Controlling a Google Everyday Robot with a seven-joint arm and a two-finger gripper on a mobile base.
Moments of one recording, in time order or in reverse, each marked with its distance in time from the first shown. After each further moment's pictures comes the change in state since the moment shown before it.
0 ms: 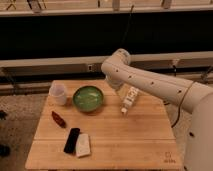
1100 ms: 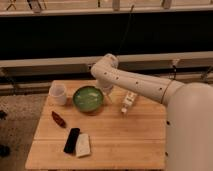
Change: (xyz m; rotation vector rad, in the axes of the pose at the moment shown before) arm -0.044 -0.020 0.043 -0.058 -0.074 -0.115
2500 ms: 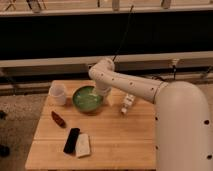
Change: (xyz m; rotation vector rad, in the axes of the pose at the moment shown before) arm -0.020 -0.005 0.037 -0.056 -0.074 -0.062
